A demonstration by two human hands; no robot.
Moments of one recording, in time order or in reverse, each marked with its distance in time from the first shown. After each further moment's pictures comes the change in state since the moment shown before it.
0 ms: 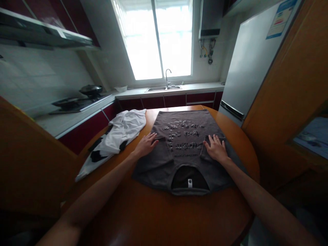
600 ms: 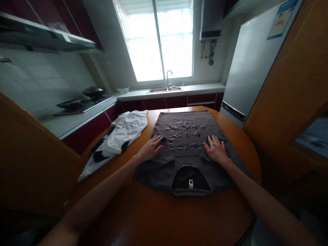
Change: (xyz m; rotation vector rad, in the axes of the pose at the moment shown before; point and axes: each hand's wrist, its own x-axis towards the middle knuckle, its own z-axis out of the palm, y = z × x) left_hand -0.009 0.011 0.004 -0.057 -0.012 0.168; right_hand -0.002 -0.005 0.002 0.000 0.028 -0.050
